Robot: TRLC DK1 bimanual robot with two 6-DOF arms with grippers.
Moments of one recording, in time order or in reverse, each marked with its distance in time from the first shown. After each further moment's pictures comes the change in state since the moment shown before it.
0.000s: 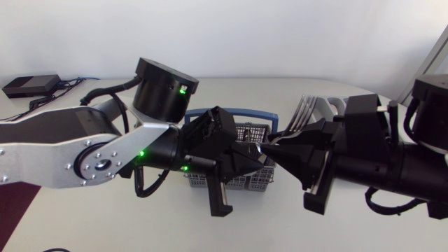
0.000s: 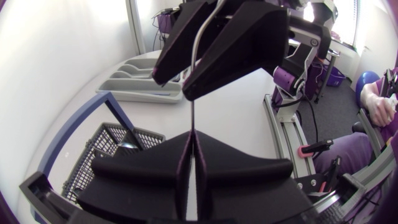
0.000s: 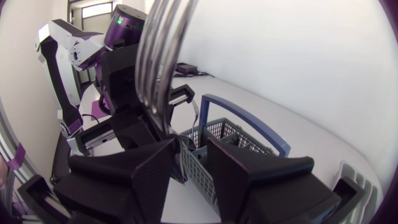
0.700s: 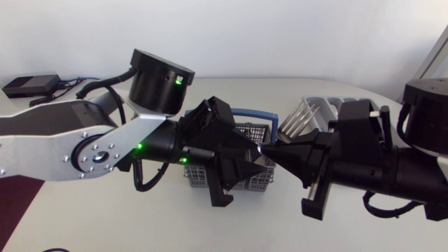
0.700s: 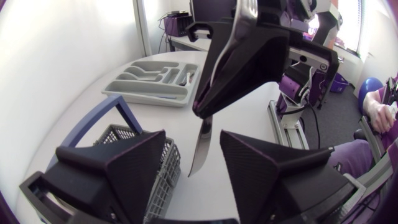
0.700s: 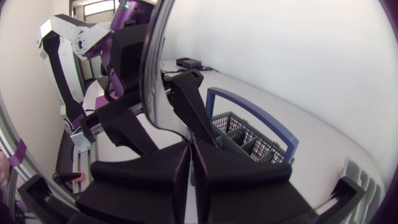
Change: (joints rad) left arm 0.024 0.000 0.022 0.003 -0.001 -0.027; right arm 0.014 0.009 -0.006 -0.018 -0.009 0.000
